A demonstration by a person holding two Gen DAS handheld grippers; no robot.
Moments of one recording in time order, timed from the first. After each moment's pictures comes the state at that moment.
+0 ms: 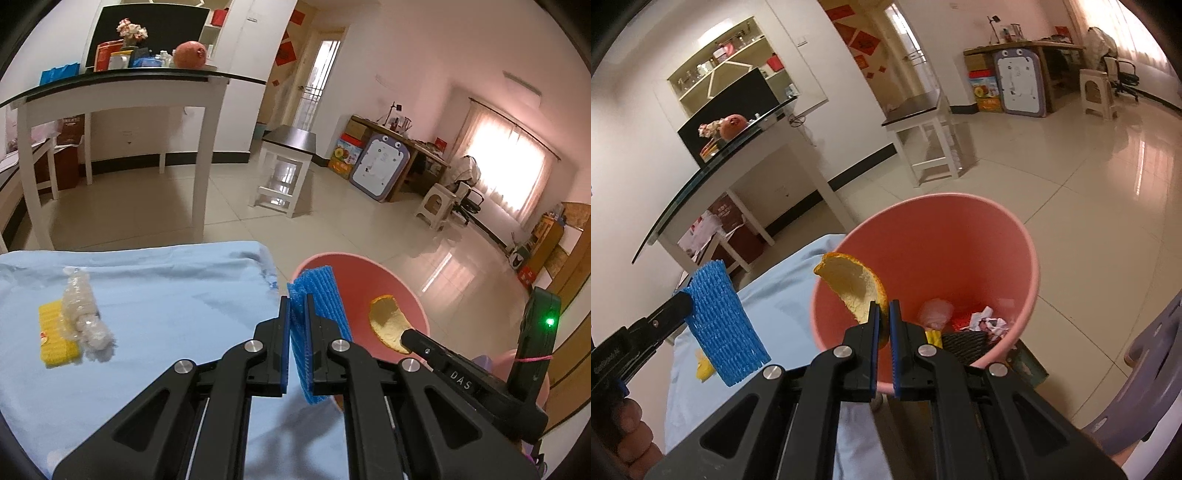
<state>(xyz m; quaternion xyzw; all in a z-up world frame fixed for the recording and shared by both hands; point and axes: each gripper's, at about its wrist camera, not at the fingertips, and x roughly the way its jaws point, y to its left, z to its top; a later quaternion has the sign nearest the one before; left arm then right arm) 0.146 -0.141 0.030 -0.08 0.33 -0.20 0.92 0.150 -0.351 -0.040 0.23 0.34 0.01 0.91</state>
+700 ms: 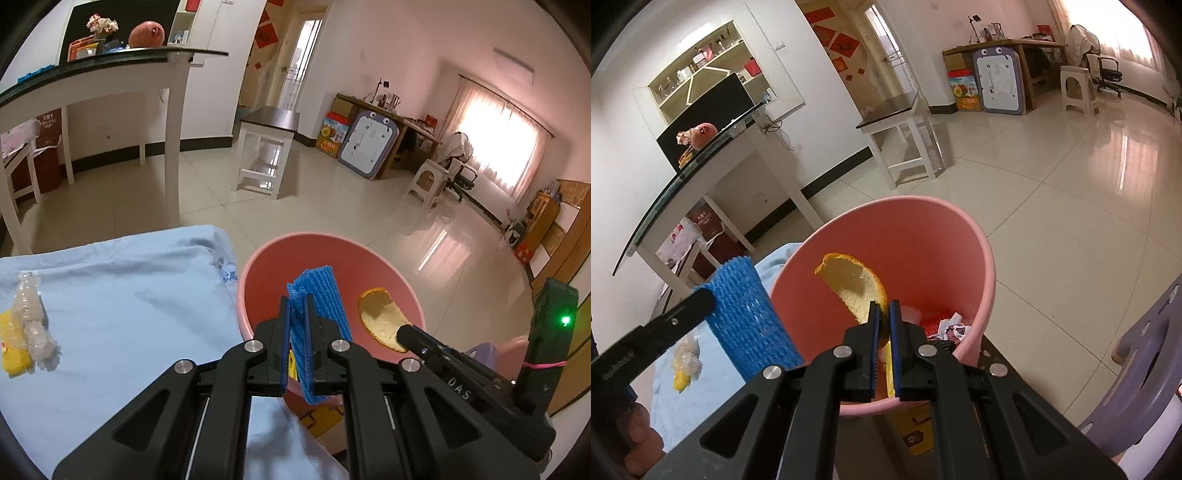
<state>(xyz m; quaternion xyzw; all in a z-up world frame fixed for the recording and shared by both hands) 0.180 -0.201 -0.001 -0.05 0.36 -0.22 0.91 0.159 -0.375 -0.059 0.23 0.35 -0.03 0.91</state>
